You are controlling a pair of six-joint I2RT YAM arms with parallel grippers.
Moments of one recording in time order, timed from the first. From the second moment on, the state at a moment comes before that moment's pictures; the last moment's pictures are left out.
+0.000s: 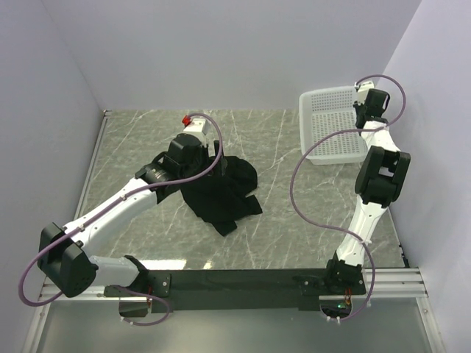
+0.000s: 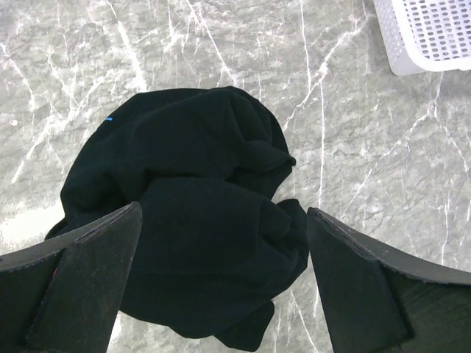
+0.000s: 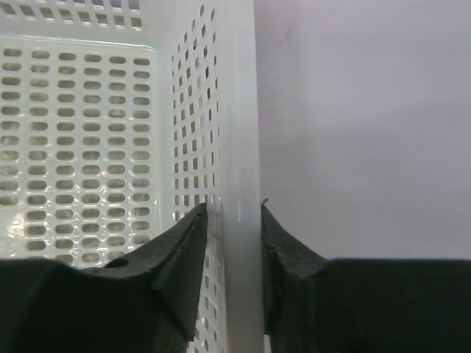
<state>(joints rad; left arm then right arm) -0.66 1.29 1.10 -0.31 -0.18 -0.43 -0.28 2.18 1.80 -0.11 0.17 -0.52</state>
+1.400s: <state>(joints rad) -0.57 1.10 0.94 -0.32 -0.18 -0.55 -0.09 1.72 1.48 -0.53 -0.45 -0.68</state>
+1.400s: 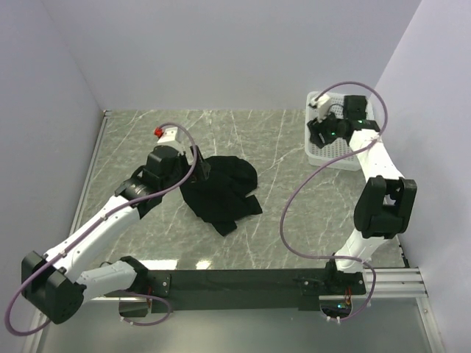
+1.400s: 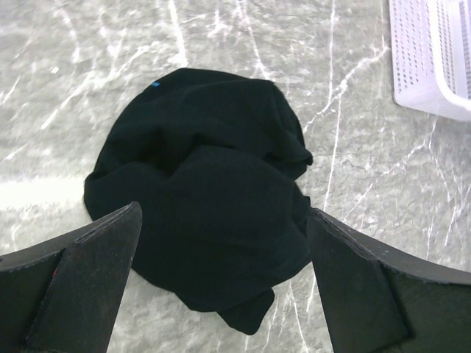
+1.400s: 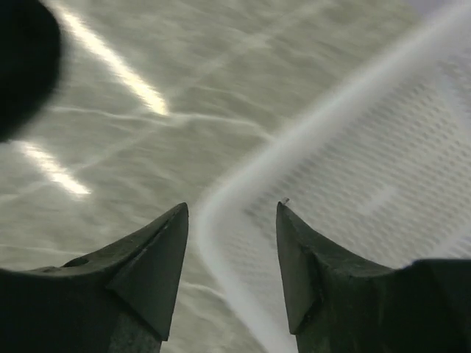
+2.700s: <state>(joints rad) -0.34 1.22 0.87 -0.33 -0.02 -0.64 0.13 1.61 1.42 -0.60 -0.41 -0.46</state>
